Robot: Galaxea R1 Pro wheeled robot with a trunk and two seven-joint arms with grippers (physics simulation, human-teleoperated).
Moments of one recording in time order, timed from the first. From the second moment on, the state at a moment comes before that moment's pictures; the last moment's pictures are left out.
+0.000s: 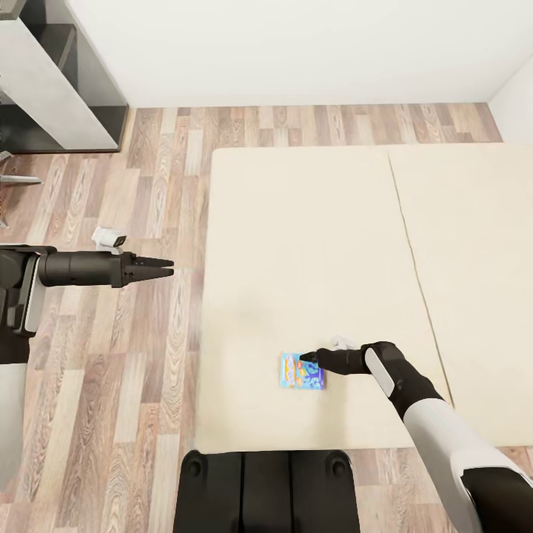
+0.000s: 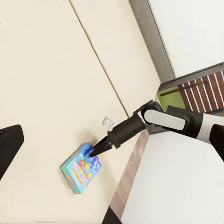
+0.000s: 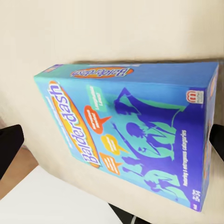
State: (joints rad) left arm -1.01 0.38 0.08 -1.39 0.01 1.04 -1.56; right arm -0.88 -0.07 0.08 -0.62 -0.34 0.80 0.47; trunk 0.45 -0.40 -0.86
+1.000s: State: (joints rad) left arm -1.01 0.38 0.09 -1.39 0.01 1.04 -1.56; right arm -0.88 -0.07 0.08 -0.62 -0.34 0.81 0.47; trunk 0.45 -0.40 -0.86
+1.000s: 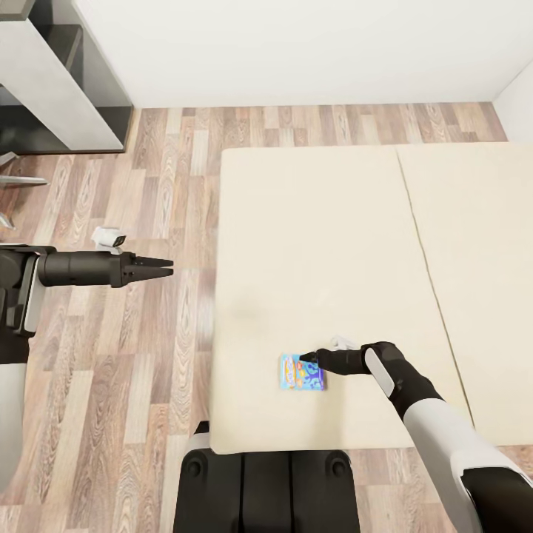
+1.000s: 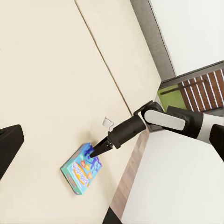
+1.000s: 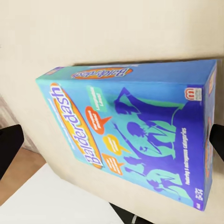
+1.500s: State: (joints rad) left arm -1.01 0.38 0.09 -1.39 0.01 1.04 -1.56; right arm -0.88 -0.07 0.08 -0.62 -0.34 0.81 0.47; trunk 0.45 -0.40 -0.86
